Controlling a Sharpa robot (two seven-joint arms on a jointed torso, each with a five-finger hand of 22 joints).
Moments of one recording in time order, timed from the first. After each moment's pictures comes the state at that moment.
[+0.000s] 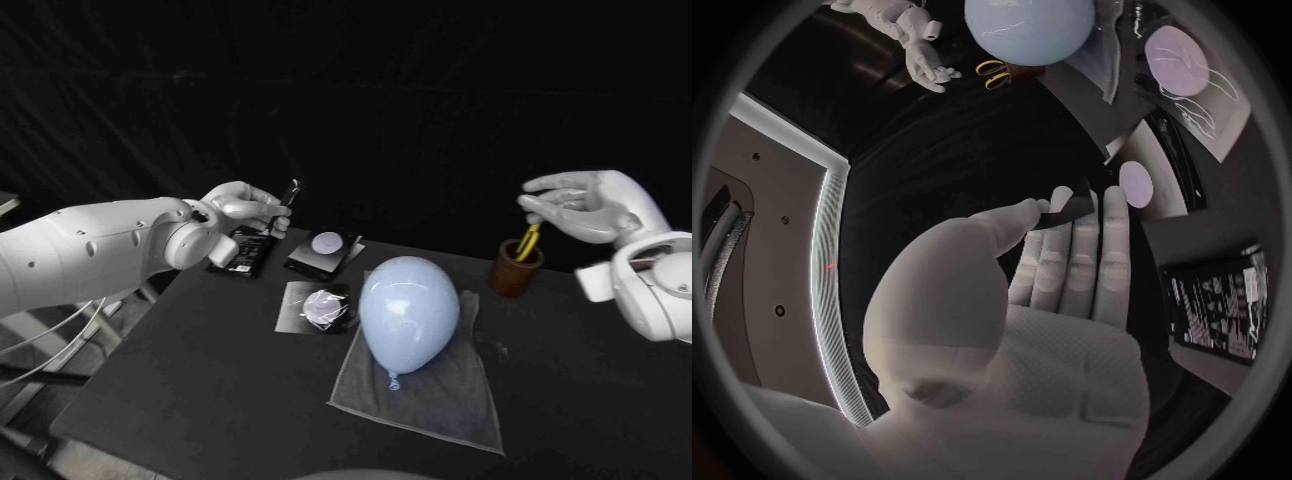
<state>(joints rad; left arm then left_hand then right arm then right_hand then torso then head) 1.26 -1.12 -0.10 1.27 -0.29 -0.10 0.16 1.35 -0.08 0.64 -0.06 0.04 1.01 0.15 0.32 0.42 1.29 0.10 0.07 0.07 1.05 0.08 0.27 0.42 0.17 0.98 0.21 0.30 0.18 1.37 -0.81 -0.16 1.41 -0.63 -0.57 0.27 1.34 -0.13 0.37 0.17 0.05 0.84 0.21 0.19 0.36 1.07 0.15 0.26 0.17 1.08 0.10 0.31 0.48 0.17 0.96 0.22 0.20 0.18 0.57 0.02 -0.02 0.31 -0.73</state>
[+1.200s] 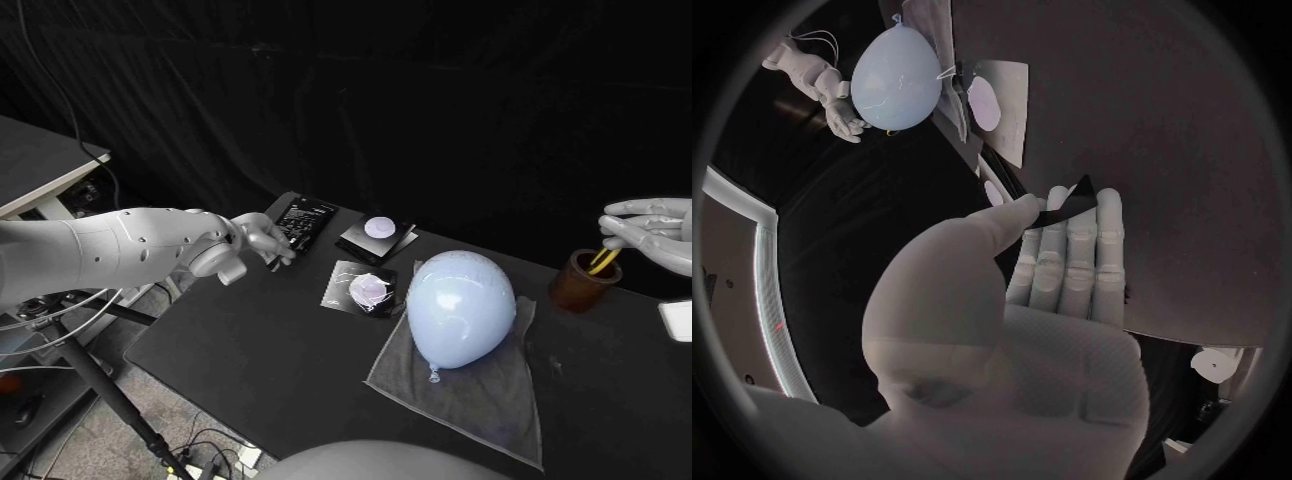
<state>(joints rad) 1.07 -1.21 -0.12 1.25 -0.56 -0.11 0.01 1.31 -0.07 0.63 -0.09 0.04 1.04 0.14 0.28 0.42 1.29 0.09 0.07 0.07 1.01 0.04 0.70 0.68 0.15 0.78 0.16 0.81 0.58 1.34 -0.80 -0.17 1.37 -0.60 -0.51 0.27 1.34 -0.13 0.36 0.18 0.05 0.86 0.22 0.18 0.36 1.08 0.15 0.23 0.13 1.08 0.10 0.28 0.48 0.18 0.96 0.22 0.18 0.17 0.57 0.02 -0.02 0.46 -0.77</state>
